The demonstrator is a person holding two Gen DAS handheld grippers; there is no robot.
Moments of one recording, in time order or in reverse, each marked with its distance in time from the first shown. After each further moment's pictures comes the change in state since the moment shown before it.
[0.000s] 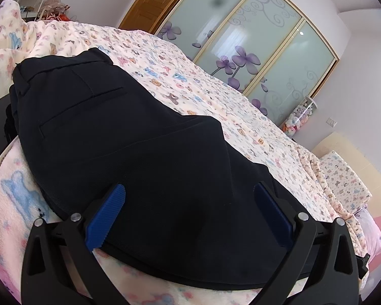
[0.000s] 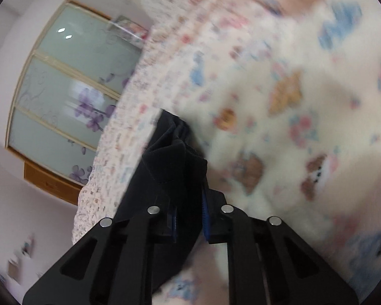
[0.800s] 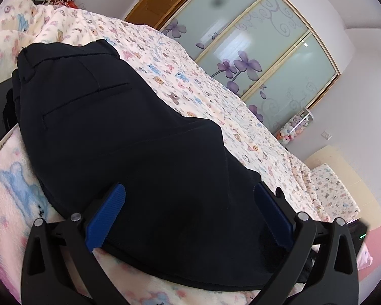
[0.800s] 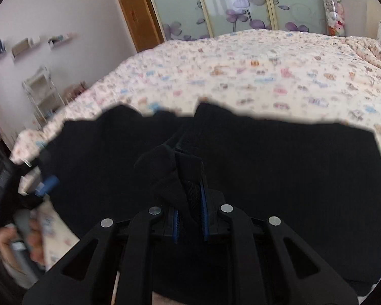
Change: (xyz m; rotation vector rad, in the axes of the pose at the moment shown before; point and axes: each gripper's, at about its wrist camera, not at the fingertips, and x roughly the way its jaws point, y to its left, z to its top) left arm -0.007 0.008 0.002 -0.102 0.005 -0.048; right arm 0.079 0.287 -0.316 -0.969 0.400 0.239
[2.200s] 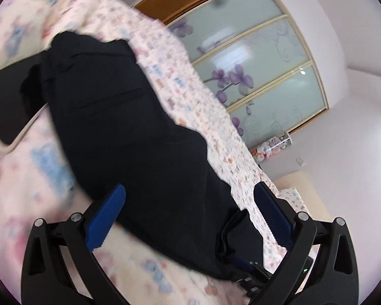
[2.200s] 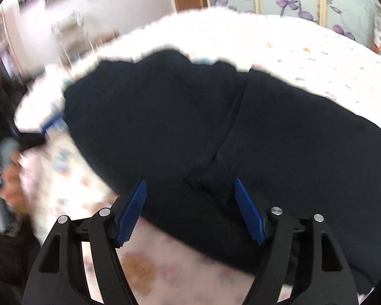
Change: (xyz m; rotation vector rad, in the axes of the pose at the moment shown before) left arm -0.049 0.033 0.010 -0.230 0.033 -0.141; right arm -0.011 0.048 -0.017 -0.197 0.163 0.150
